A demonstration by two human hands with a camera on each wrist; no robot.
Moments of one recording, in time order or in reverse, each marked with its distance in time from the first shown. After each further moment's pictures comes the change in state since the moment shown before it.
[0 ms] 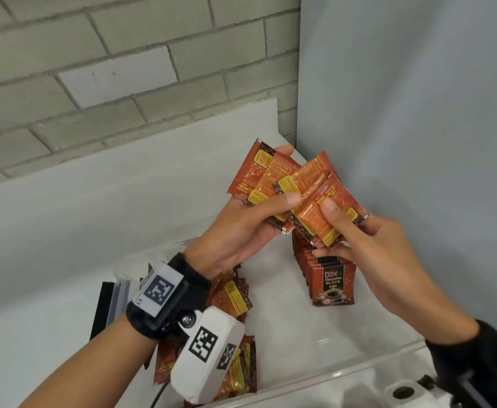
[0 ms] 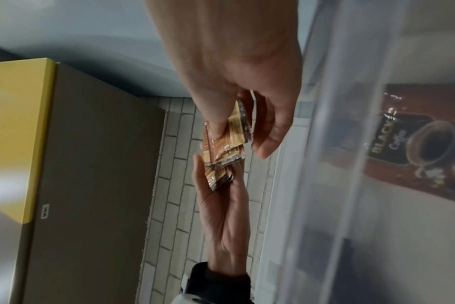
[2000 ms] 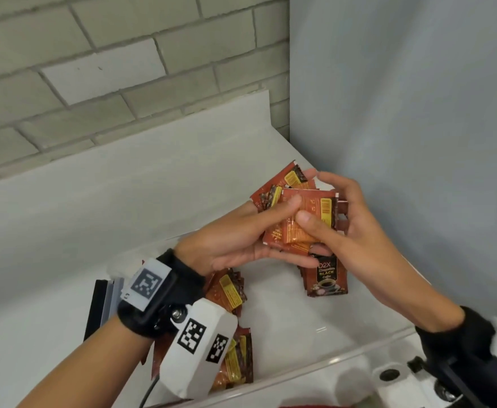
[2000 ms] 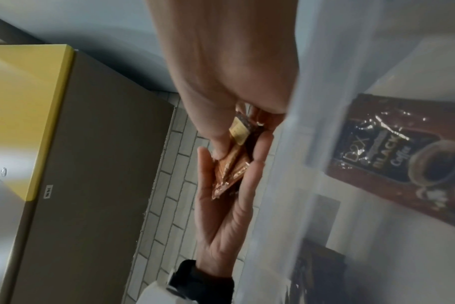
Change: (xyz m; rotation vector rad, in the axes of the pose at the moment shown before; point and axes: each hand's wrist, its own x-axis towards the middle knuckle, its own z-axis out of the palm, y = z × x) left_hand -0.004 0.005 0.005 0.053 -0.136 -0.472; right_hand -0.001 0.001 0.001 0.002 -0.166 -0.194
